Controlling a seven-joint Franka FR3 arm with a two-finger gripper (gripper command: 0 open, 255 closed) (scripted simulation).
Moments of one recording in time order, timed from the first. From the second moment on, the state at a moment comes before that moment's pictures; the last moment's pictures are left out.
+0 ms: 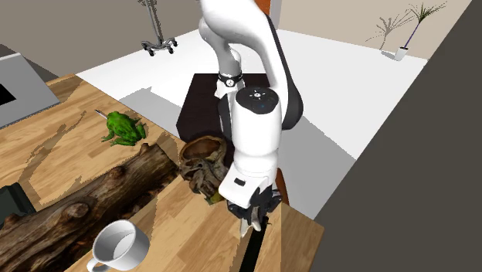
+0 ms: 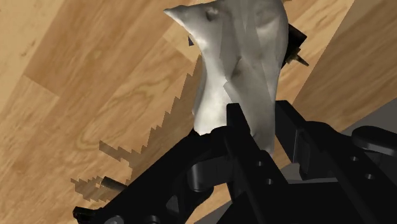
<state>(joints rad) -0.08 0.62 0.22 -1.74 -0.20 2.52 0.05</state>
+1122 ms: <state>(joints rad) -0.10 0.49 0.26 -1.70 -0.16 2.35 0.02</state>
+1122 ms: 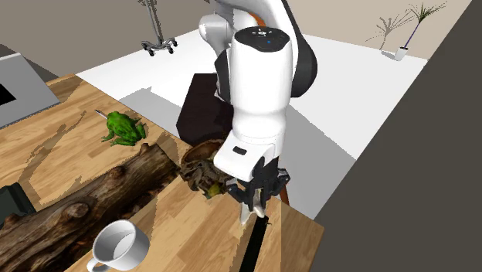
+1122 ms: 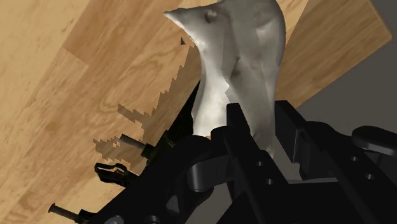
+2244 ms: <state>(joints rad) -0.29 0.04 0.25 -2.22 0.04 2.44 -0.27</state>
